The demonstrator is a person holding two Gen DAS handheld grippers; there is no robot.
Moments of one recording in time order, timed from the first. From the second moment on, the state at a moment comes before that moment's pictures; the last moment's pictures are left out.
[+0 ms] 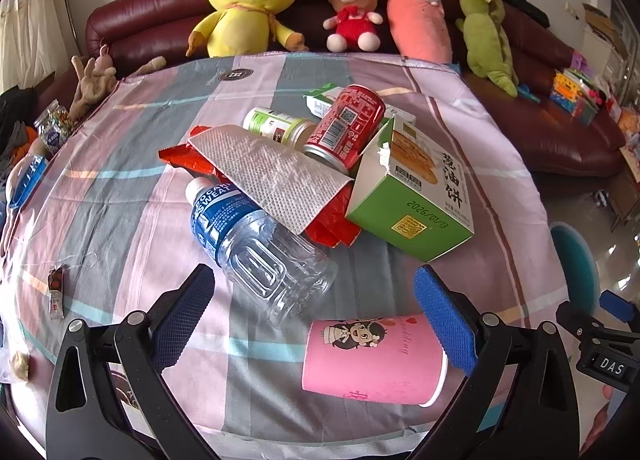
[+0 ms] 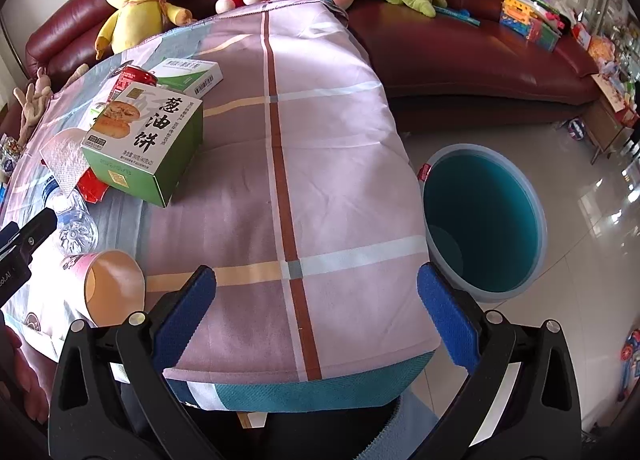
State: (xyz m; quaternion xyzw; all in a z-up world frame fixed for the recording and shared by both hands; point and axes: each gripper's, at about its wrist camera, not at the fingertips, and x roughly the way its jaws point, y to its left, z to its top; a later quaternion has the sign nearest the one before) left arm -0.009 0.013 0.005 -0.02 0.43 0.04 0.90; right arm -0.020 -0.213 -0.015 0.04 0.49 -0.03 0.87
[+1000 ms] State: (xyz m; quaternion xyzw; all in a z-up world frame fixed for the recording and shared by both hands) left arm 0.039 0.092 -0.020 -0.09 0.48 0.06 0.87; right arm 0.009 -0.193 -0.030 0.03 0.52 -0.01 0.85
